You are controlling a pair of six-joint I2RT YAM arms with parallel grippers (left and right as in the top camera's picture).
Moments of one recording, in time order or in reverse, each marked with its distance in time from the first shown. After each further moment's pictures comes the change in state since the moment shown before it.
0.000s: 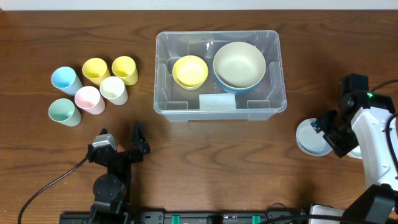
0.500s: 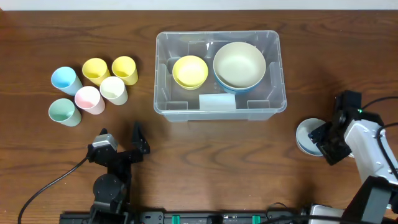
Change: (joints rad) left arm 0.000 0.000 0.000 0.000 0.000 0.000; right arm -0.032 0.000 -0.230 0.254 -0.013 0.007
